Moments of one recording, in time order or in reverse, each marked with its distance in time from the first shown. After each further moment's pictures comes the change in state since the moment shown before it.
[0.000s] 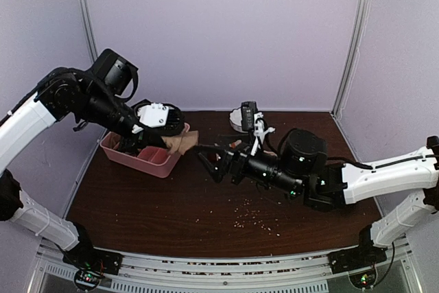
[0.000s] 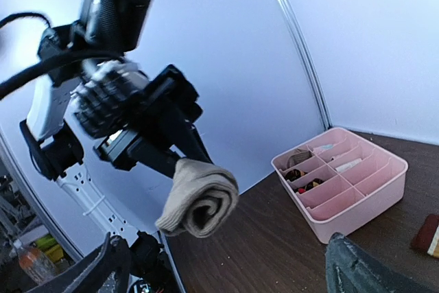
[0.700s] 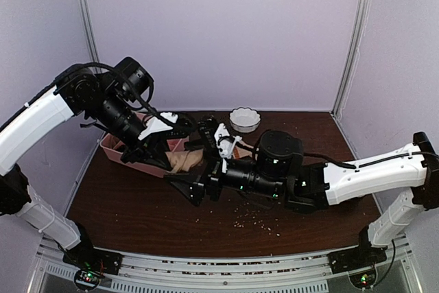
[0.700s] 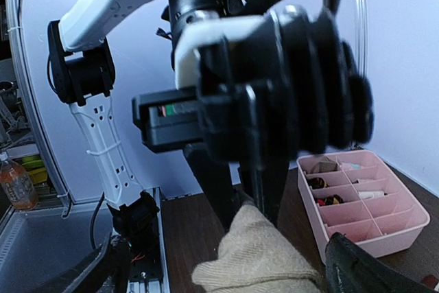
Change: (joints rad) left arm 0.012 0.098 0.045 -0.166 0.256 -0.137; right arm 0.049 0.135 0.159 -0.049 -0.171 -0.367
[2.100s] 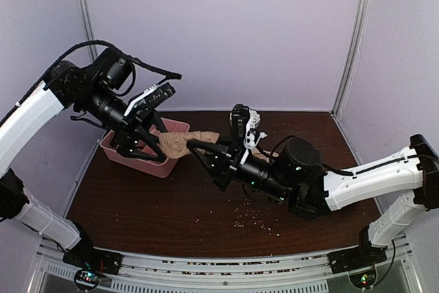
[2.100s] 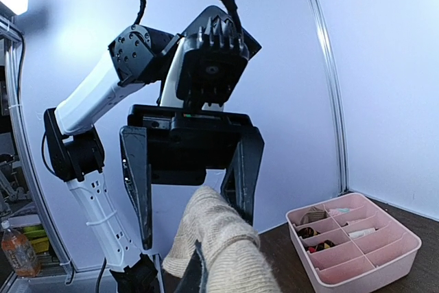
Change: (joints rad) left arm 0.160 -0.041 0.002 0.039 0.400 -0.194; right arm -0.021 -0.014 -0.141 0.359 0.092 0.085
